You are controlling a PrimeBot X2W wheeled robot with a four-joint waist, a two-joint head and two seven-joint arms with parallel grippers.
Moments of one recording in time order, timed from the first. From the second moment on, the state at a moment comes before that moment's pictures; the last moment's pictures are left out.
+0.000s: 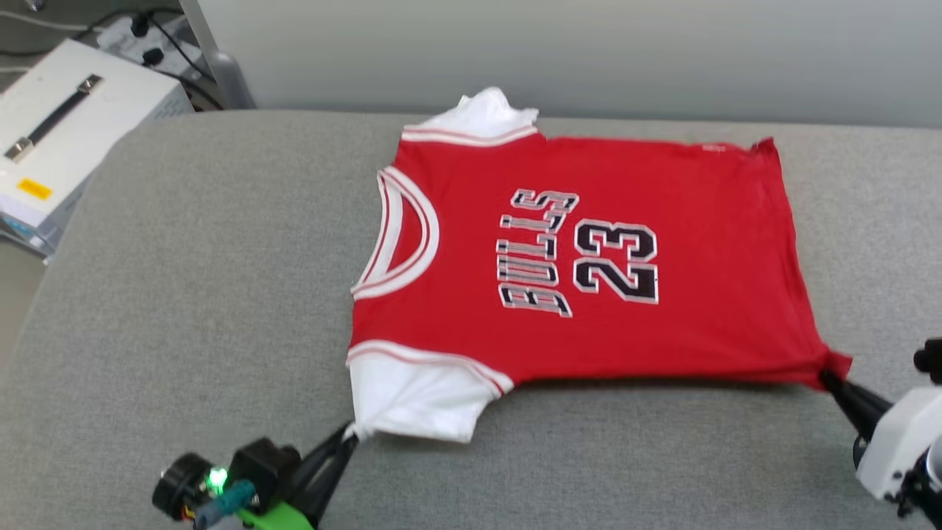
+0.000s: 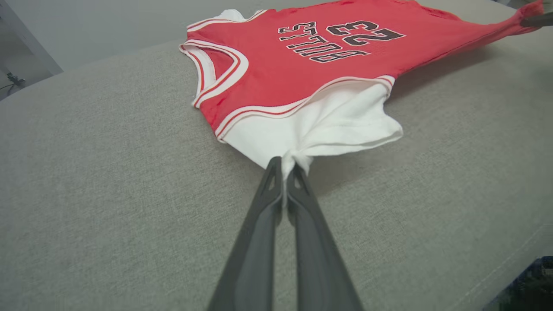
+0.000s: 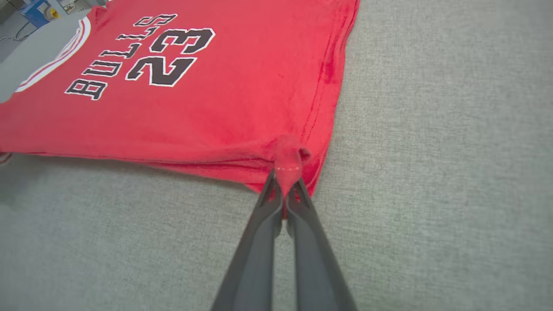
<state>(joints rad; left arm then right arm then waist) -0.04 0.53 -0.53 0.08 -0.43 -0.13 -0.15 -0.27 -0.71 0.58 0.43 1.02 0.13 0.00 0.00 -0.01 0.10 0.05</state>
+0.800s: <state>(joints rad) 0.05 0.58 -0.49 -0.13 -0.52 -0.07 -0.17 0.04 -0.74 0.36 0.12 1.11 0.13 0.07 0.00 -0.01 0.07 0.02</state>
